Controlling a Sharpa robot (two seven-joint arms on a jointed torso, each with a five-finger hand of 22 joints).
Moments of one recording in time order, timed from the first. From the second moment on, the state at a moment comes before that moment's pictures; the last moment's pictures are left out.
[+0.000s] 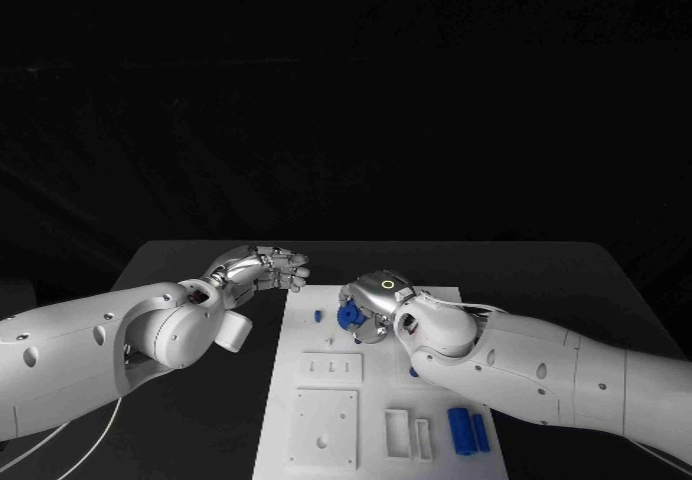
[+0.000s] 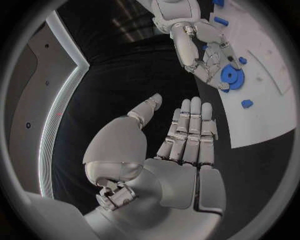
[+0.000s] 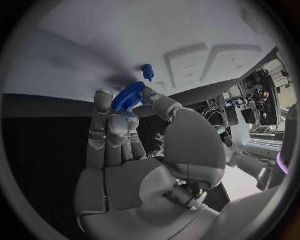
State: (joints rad) left arm 1.38 -0.88 -0.16 1.49 -0.06 -0.19 0.25; left_hand 1.04 -0.04 0.45 -0.26 0.16 0.69 0.19 0.42 0.37 1.11 0.14 0.16 0.07 0.91 0.12 0.44 0.55 0.04 0.72 0.02 0.40 1.31; right arm 1.24 -0.47 -0.12 1.29 -1.84 -0.37 -0.27; right_hand 1.11 -0.28 0.74 -0.20 0.05 0.88 0.09 0.33 0.48 1.09 0.00 1.16 1.11 1.30 -0.10 1.29 0.95 0.25 1.43 -0.02 0.41 1.31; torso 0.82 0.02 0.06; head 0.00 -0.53
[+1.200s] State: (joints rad) left arm 1.38 -0.89 -0.16 1.50 -0.06 -0.19 0.25; left_hand 1.04 -0.04 0.45 -0.26 0.16 0.69 0.19 0.42 0.37 1.11 0.14 0.16 0.07 0.91 0.12 0.44 0.55 0.04 0.72 0.02 0.40 1.31; right arm 1.24 -0.48 -0.10 1.28 -1.84 -0.39 -0.29; right_hand 1.11 -0.28 0.76 -0.18 0.05 0.94 0.09 0.33 0.48 1.09 0.00 1.16 1.10 1.30 -0.10 1.28 0.95 0.25 1.43 -0.02 0.41 1.31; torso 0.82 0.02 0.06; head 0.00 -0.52
